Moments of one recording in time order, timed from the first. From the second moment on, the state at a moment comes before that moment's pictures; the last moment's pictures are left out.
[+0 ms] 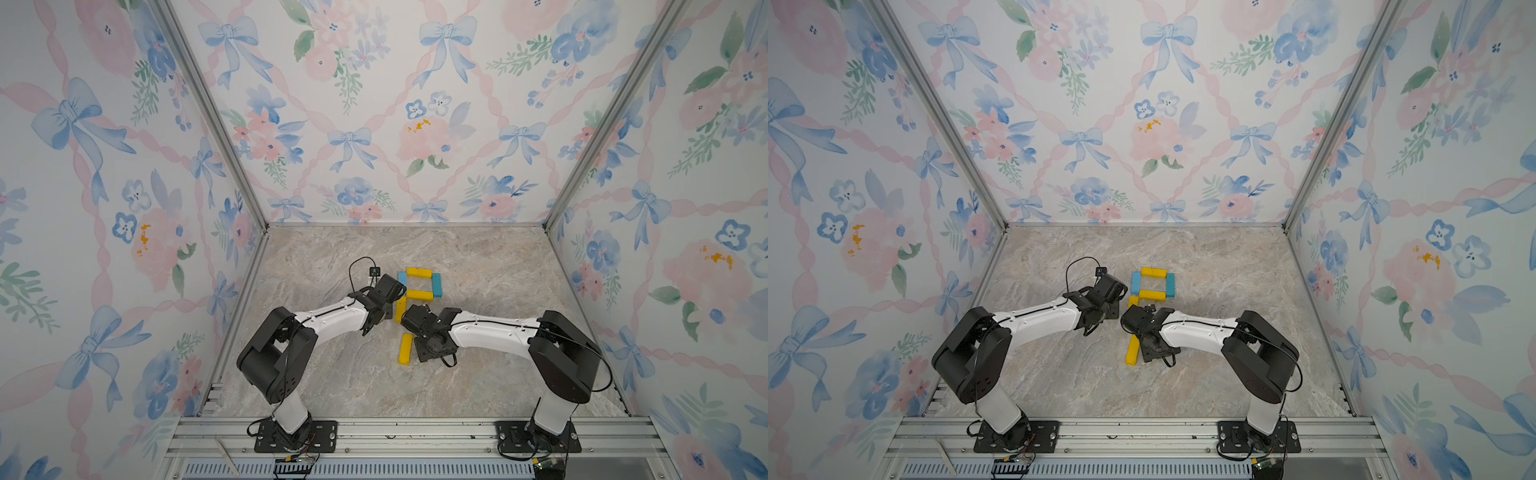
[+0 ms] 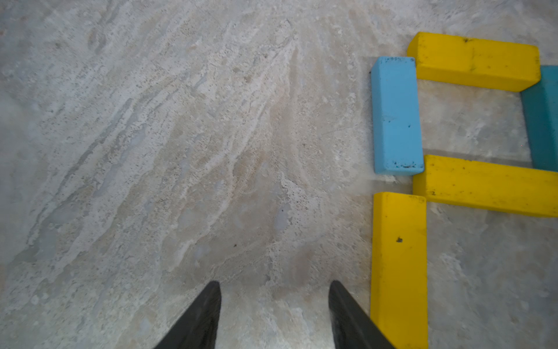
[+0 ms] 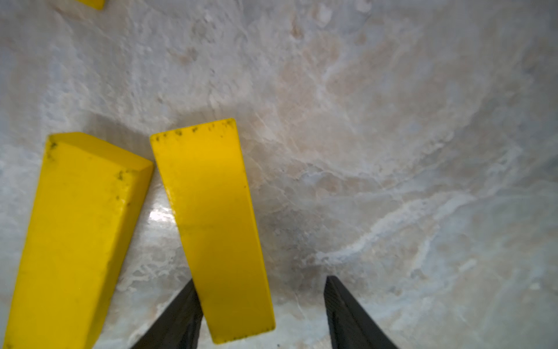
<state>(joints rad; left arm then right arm) -0.67 1.69 1.01 -0.35 -0.43 -0.57 0.96 1.79 1.11 -0.76 0.23 0.64</state>
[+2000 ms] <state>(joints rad) -0.61 1.70 1.01 -0.35 -0.40 -0.52 0.80 1.80 1.13 -0.76 0.20 -0.10</state>
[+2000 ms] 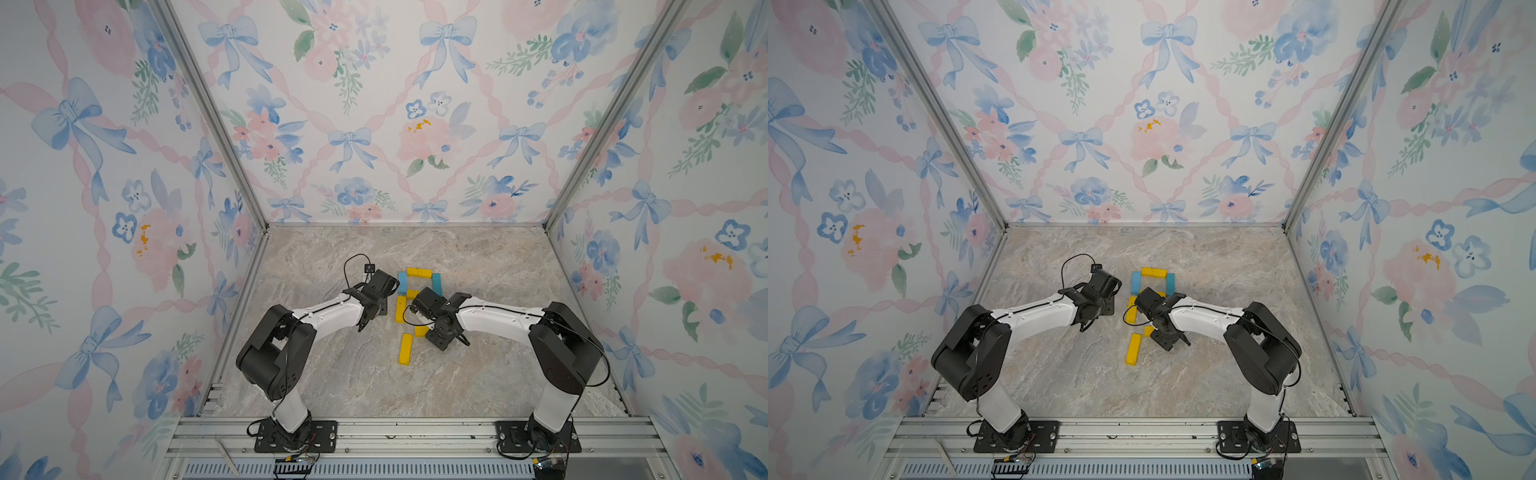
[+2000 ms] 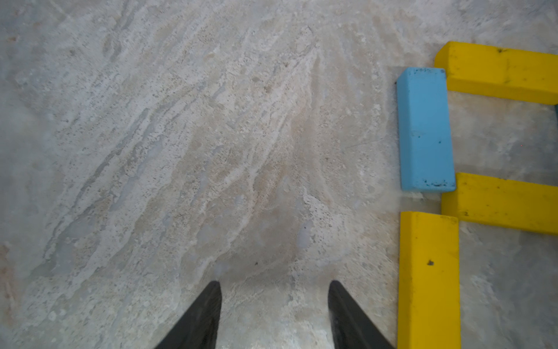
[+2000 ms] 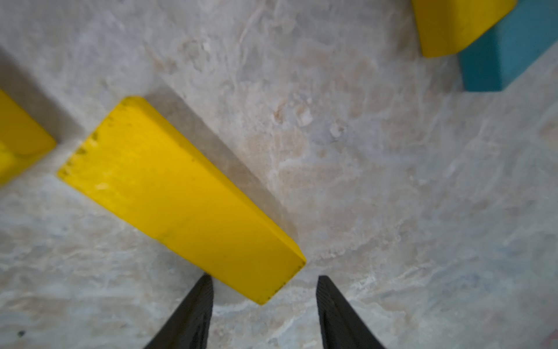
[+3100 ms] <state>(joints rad) -0.56 1.70 1.01 -0.34 -0.36 -0.50 0.69 1.93 1.31 -0.83 -0.16 -0.60</state>
